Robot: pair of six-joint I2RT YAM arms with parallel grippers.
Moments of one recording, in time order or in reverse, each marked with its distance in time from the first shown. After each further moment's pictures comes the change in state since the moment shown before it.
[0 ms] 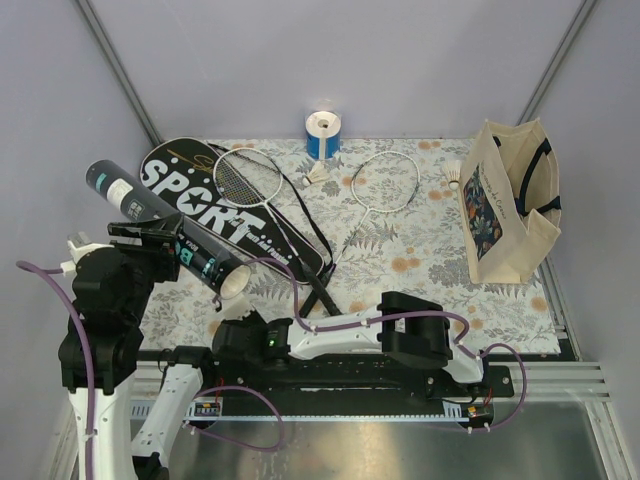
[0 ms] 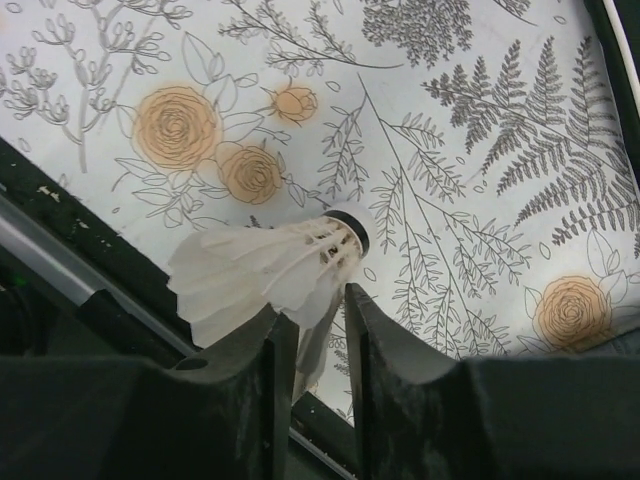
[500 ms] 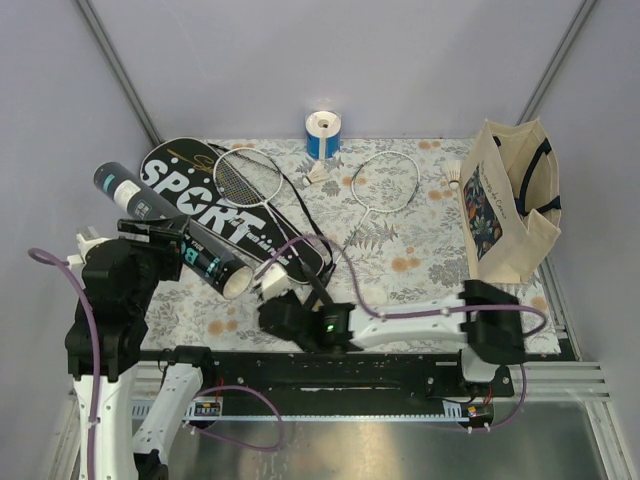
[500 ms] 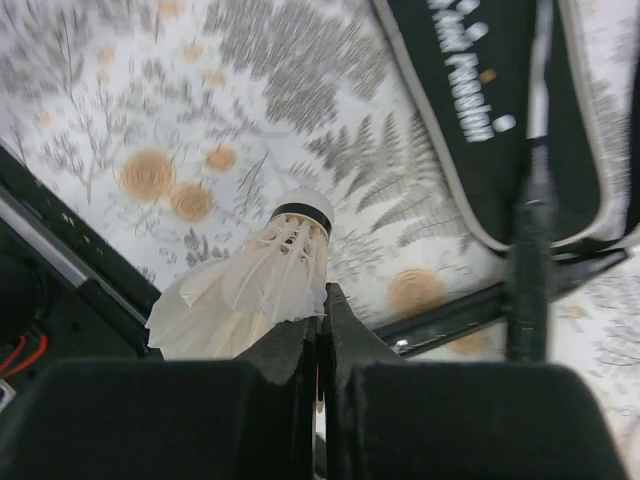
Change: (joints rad) left arm 0.000 0.017 -0.038 0.000 -0.004 0.044; right arm -0.037 -0.344 -0.331 0.175 0.039 -0.112
